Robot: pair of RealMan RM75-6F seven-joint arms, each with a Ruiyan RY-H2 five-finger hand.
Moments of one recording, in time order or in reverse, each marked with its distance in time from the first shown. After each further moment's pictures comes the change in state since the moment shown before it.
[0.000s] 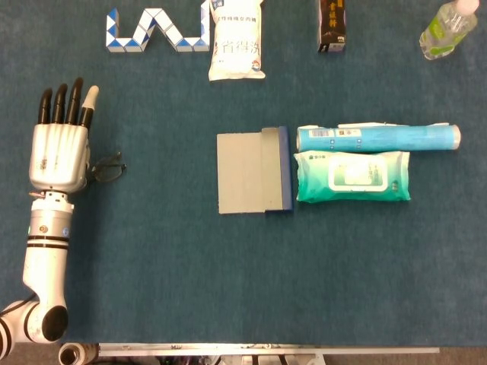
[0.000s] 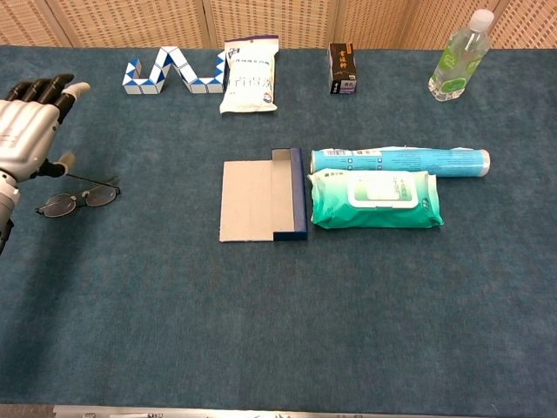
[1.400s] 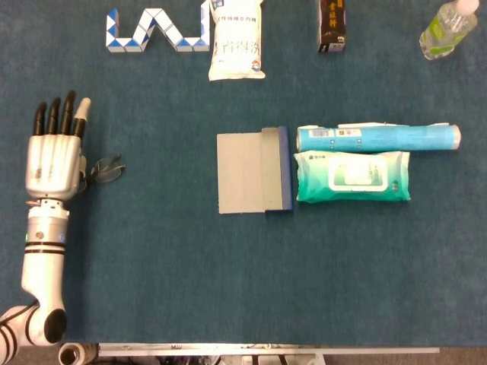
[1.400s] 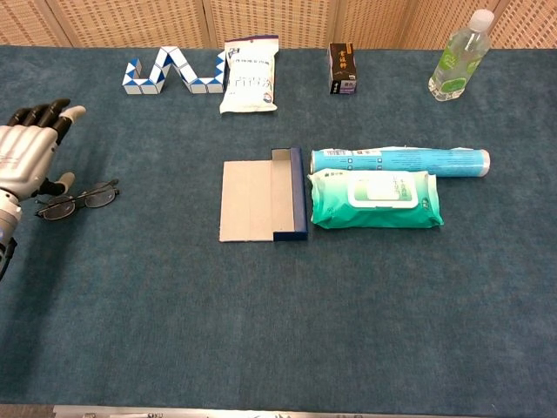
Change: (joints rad) left arm 0.044 -0.066 0.003 0.150 0.036 -0.004 -0.125; right arm 0.001 -0.002 0.003 0.004 0.010 -0.006 -0.002
